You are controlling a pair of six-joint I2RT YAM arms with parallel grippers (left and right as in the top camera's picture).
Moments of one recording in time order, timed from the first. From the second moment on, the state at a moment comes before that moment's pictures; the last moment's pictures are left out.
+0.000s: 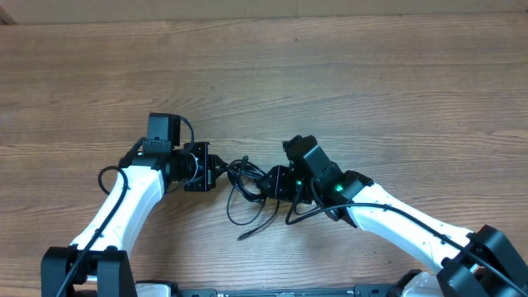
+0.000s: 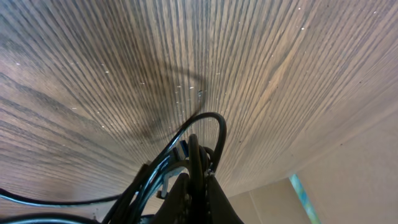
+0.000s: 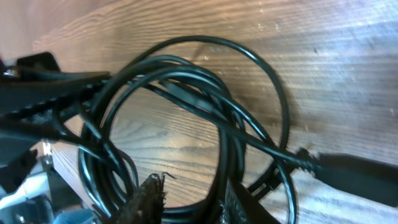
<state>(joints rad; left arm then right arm) -0.09 1.48 0.82 -0.54 0.57 -1.67 0.72 1.51 0.79 -0.18 -0.34 0.96</state>
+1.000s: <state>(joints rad) -0.09 1.48 0.82 -0.51 0.54 -1.58 0.72 1.51 0.79 -0.43 -0.31 1.22</state>
